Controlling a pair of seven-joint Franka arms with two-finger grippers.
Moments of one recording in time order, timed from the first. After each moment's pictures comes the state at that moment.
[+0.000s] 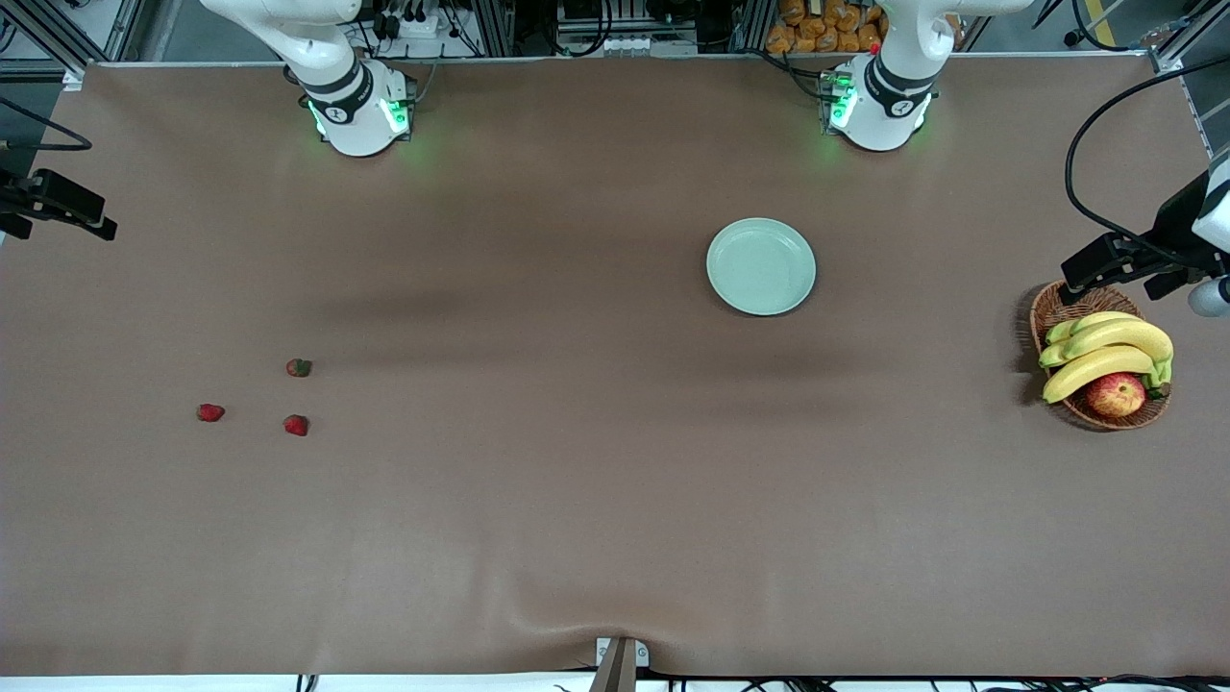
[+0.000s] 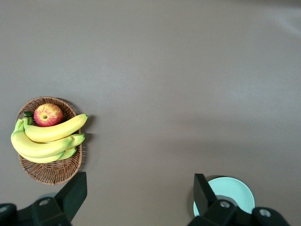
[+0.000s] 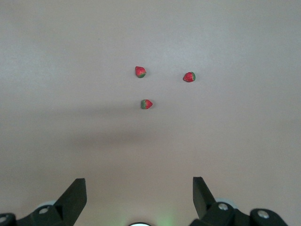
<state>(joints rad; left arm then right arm) -0.08 0.03 0.06 -1.58 0.00 1.70 -0.09 -0.10 -0.05 -0.02 -1.59 0.00 1.48 -0.08</state>
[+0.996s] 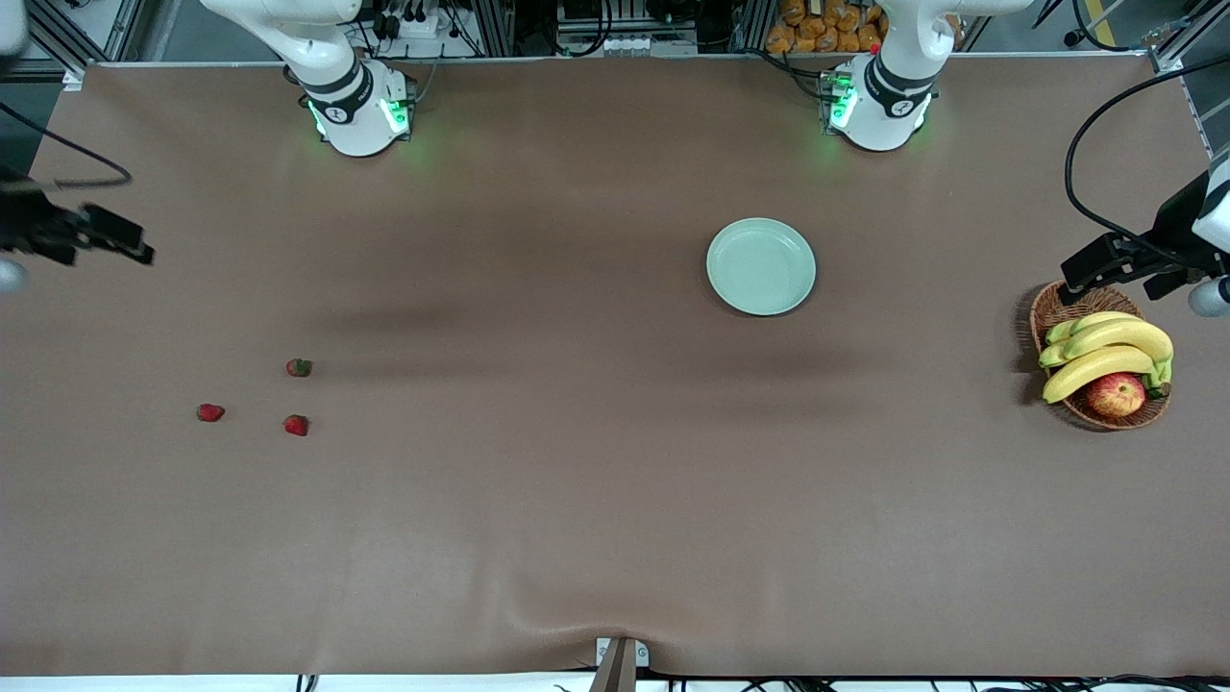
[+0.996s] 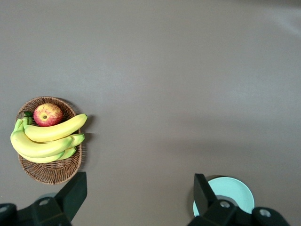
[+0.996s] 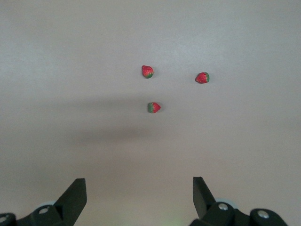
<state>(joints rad) -0.08 0.03 0.06 -1.58 0.00 1.70 -0.09 -0.10 -0.01 -0.01 -1.74 0.03 1.63 -0.09</state>
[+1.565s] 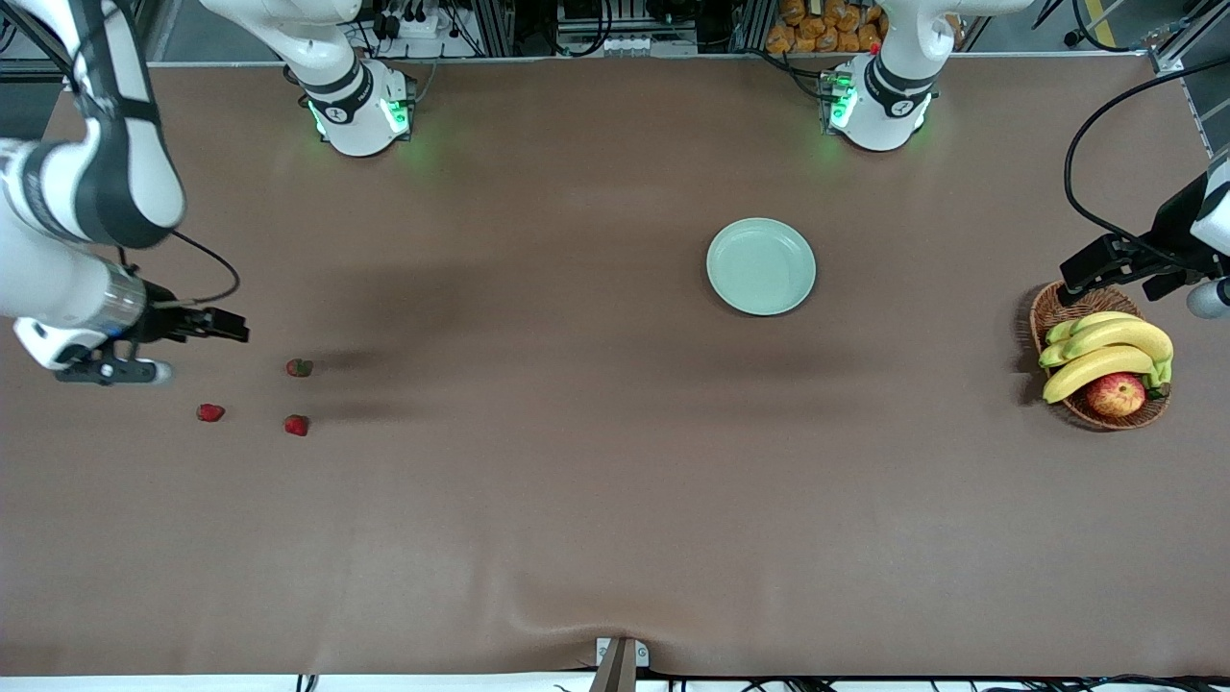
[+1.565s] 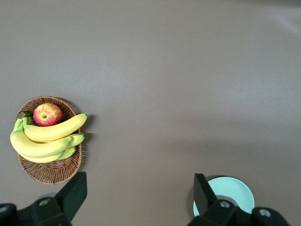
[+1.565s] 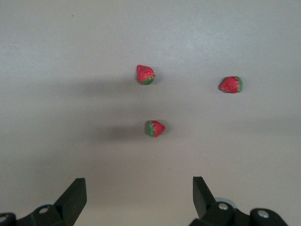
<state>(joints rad) -0.08 0.04 0.06 -1.58 0.00 1.70 -0.09 -0.09 0.17 0.00 -1.97 0.03 2.00 -0.08</state>
